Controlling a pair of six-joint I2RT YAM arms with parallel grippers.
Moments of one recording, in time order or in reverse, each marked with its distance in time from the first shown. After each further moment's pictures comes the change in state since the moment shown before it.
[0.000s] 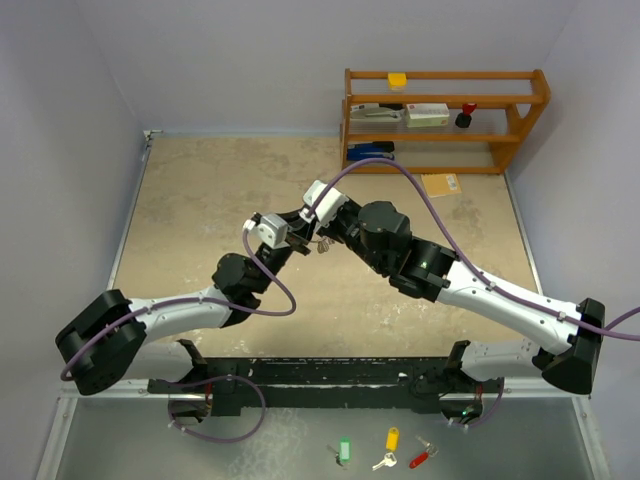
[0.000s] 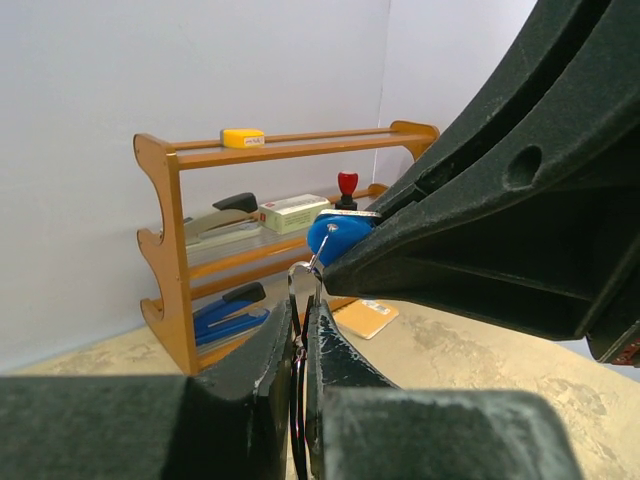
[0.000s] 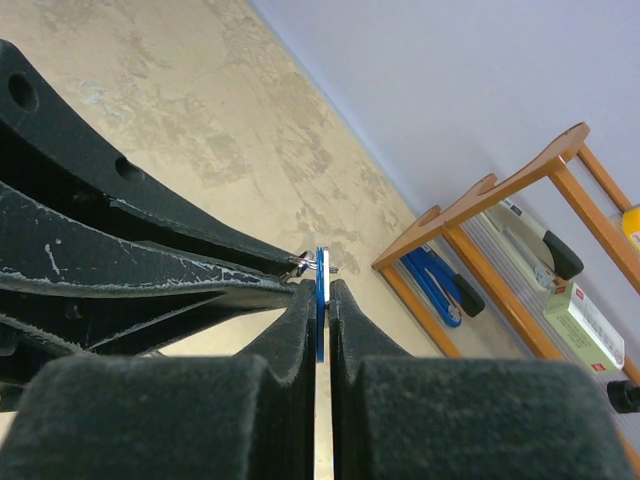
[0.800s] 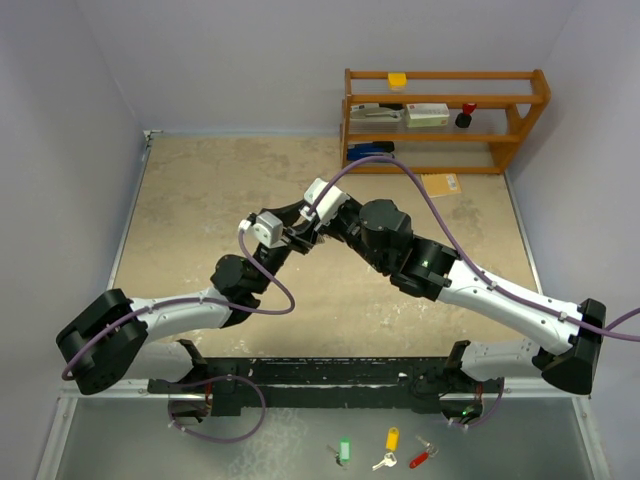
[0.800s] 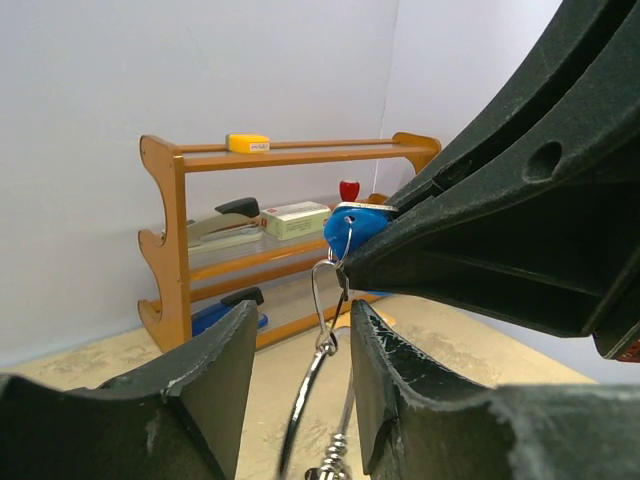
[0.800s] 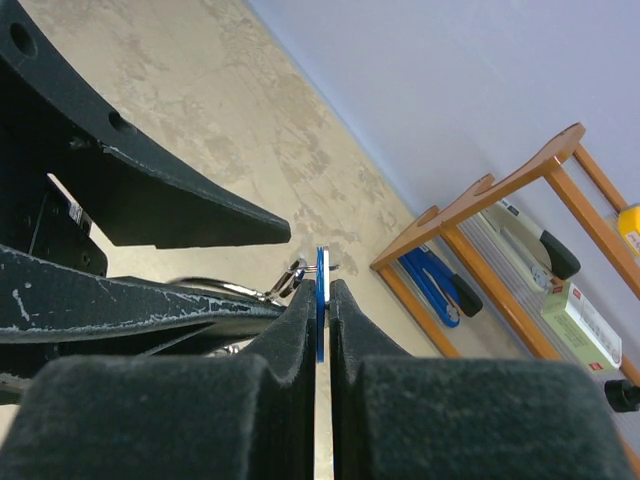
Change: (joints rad) left arm 0.002 0.001 -0.010 0.029 -0.013 -0.027; right arm -0.005 0.000 0.013 -0.010 -0.002 0.001
